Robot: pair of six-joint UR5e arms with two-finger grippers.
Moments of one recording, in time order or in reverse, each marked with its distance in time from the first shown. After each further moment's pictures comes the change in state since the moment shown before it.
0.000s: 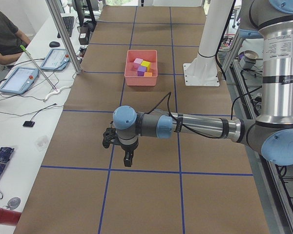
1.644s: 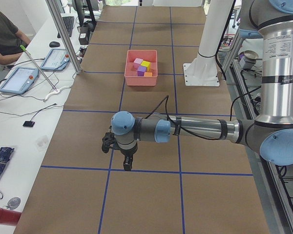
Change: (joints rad) left arm -0.001 -0.007 0.030 -0.010 -0.002 0.005; right arm -0.005 0.028 0.007 -0.037 0.022 0.005
